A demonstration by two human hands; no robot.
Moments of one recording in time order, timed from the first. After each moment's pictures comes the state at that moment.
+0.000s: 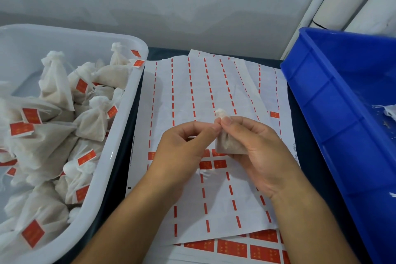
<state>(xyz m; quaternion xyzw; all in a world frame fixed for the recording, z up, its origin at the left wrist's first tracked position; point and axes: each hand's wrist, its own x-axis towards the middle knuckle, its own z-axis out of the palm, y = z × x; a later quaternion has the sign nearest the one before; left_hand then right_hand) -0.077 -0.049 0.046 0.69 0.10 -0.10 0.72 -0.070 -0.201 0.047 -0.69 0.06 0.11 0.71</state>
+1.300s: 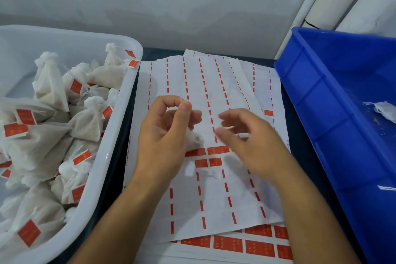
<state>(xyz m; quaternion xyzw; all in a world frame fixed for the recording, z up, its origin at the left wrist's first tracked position) -0.072 -0.038 0.048 0.67 0.05 0.09 0.73 -0.063 -0.220 0.043 -0.89 -0.03 0.02 0.45</state>
